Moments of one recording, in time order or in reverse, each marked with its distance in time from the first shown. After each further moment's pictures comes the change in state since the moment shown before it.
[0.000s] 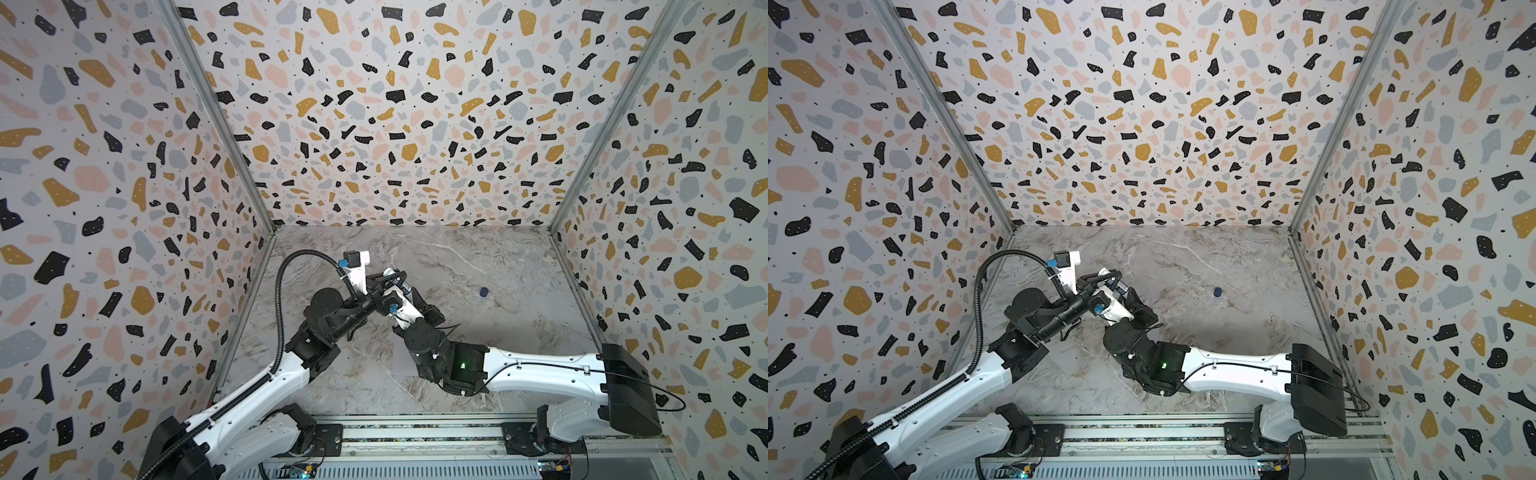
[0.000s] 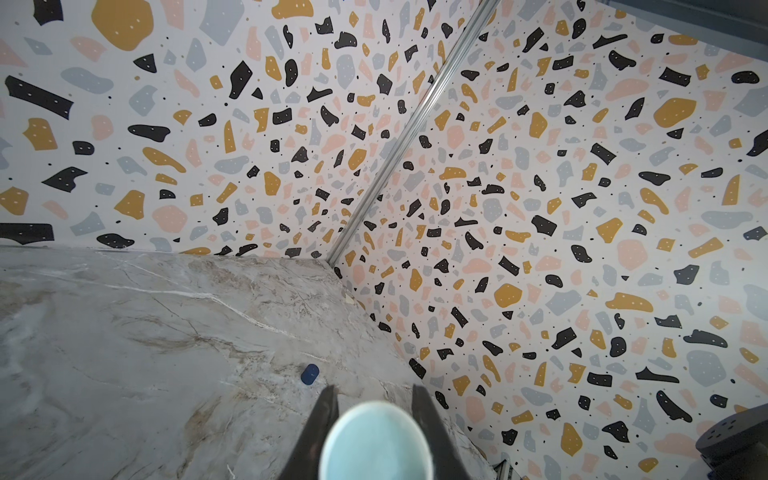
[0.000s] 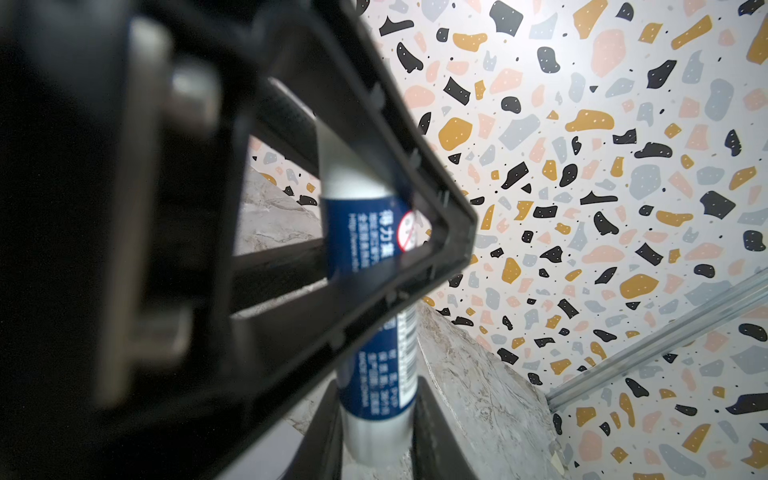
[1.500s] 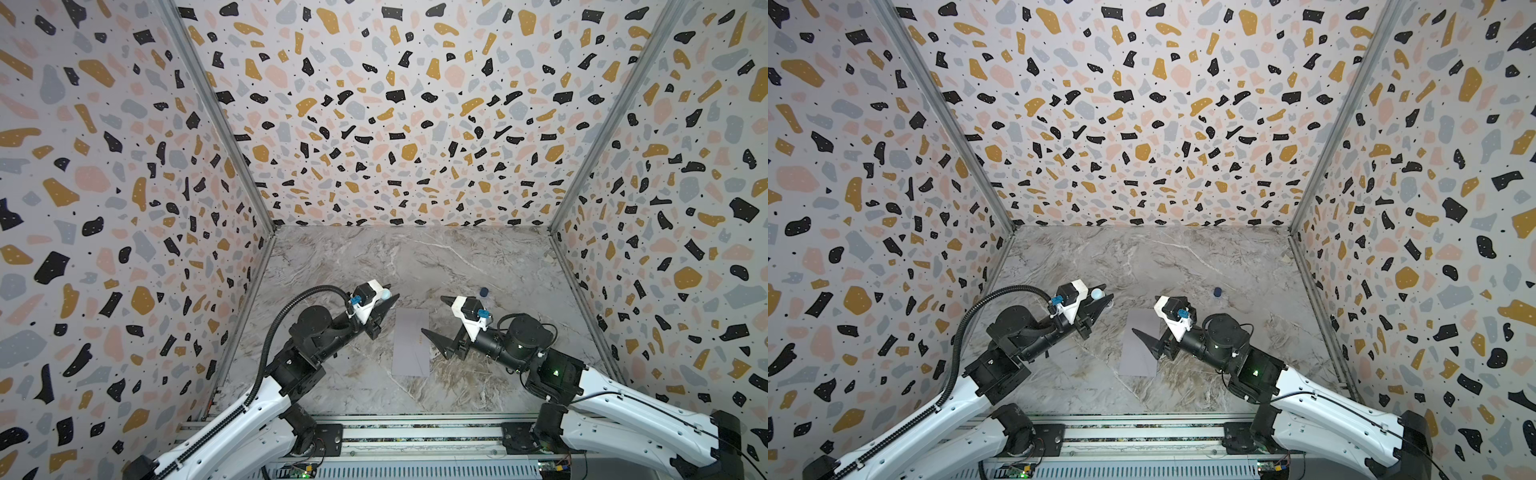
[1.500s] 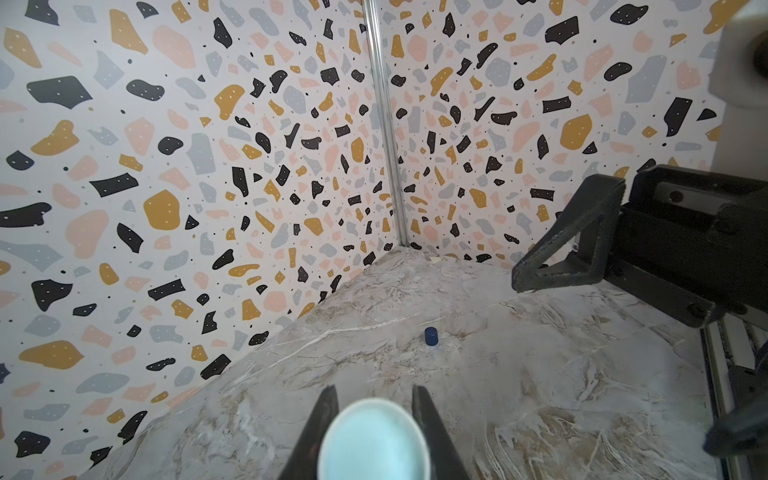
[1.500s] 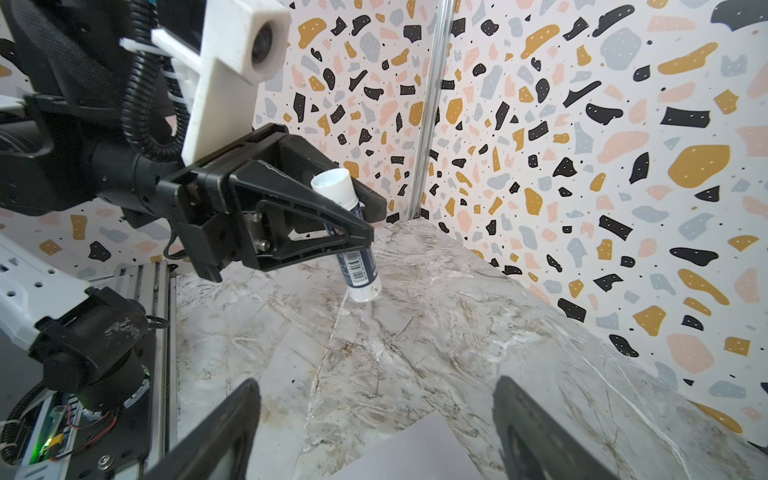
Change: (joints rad) left arm -0.043 -0.223 -0.052 -0.232 -0.053 0.800; right arm -0.301 -0.646 -0.378 -0.090 -1.083 0.279
